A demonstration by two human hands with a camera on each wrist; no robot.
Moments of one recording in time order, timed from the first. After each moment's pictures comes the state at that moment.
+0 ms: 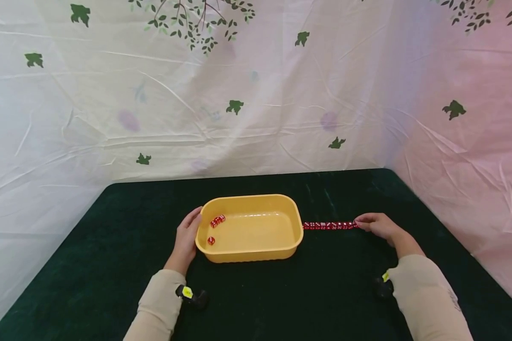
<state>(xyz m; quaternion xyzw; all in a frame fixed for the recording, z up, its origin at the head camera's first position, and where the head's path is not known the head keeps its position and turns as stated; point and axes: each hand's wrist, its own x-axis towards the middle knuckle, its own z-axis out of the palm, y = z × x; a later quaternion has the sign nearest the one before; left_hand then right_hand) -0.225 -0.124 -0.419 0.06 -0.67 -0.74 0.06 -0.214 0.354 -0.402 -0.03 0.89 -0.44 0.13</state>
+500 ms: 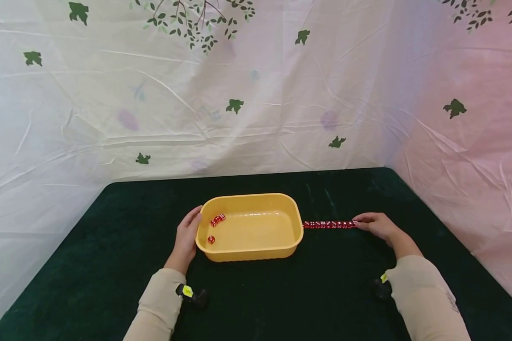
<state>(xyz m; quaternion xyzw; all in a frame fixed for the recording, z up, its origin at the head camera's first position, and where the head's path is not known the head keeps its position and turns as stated) -0.226 -0.124 -0.419 0.06 -0.67 -0.74 0.06 -0.213 0.352 -0.406 -0.02 0.88 -0.45 0.12</state>
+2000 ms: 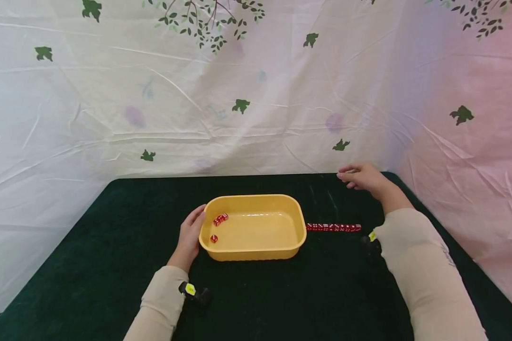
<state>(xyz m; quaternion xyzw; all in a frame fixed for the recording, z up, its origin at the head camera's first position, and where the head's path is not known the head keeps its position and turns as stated) -0.225 -0.122 -0.420 0.06 -0.67 -0.74 0.06 -0.255 0.291 -0.284 -0.08 0.91 -0.41 0.07</state>
